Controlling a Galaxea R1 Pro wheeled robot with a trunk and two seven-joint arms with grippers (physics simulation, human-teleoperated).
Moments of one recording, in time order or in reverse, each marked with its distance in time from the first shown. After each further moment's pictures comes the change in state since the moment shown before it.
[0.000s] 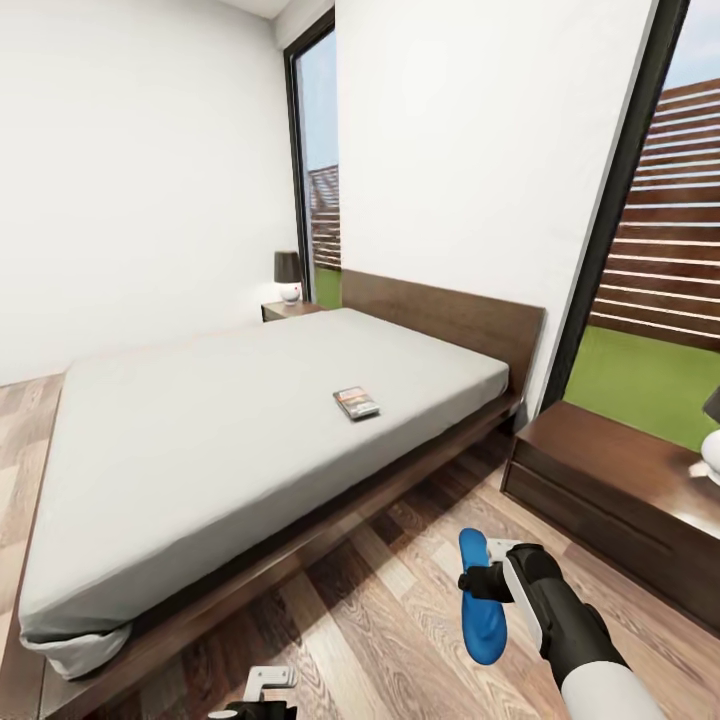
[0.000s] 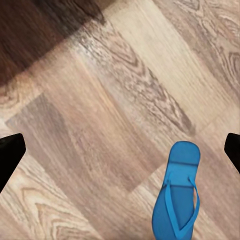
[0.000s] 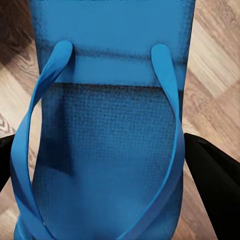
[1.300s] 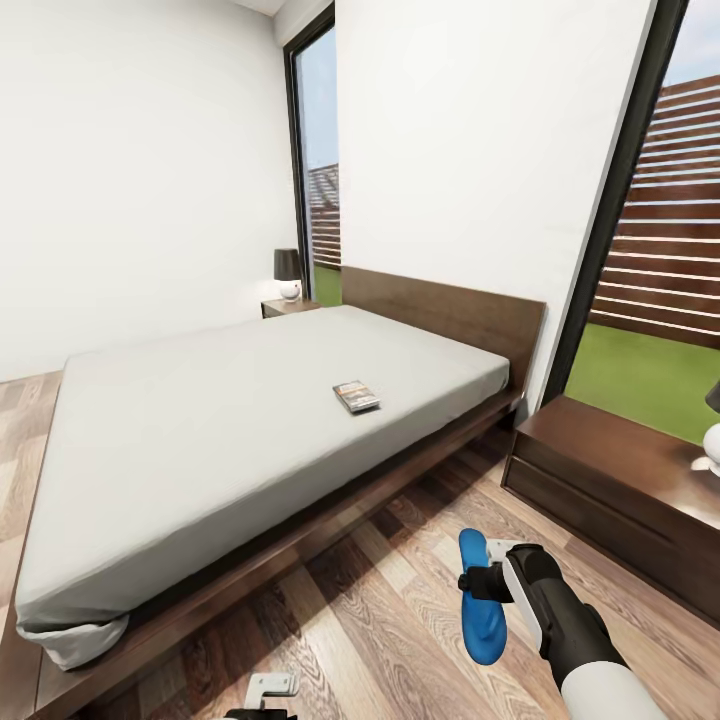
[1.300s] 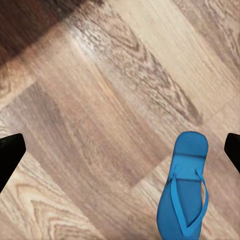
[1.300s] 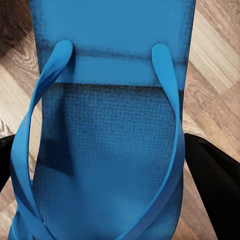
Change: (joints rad) left arm 0.011 -0.003 -0.012 0.003 -0.008 0.001 0.002; right arm 0.000 0.000 0.002 0.001 -0.001 0.000 0.000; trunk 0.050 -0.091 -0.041
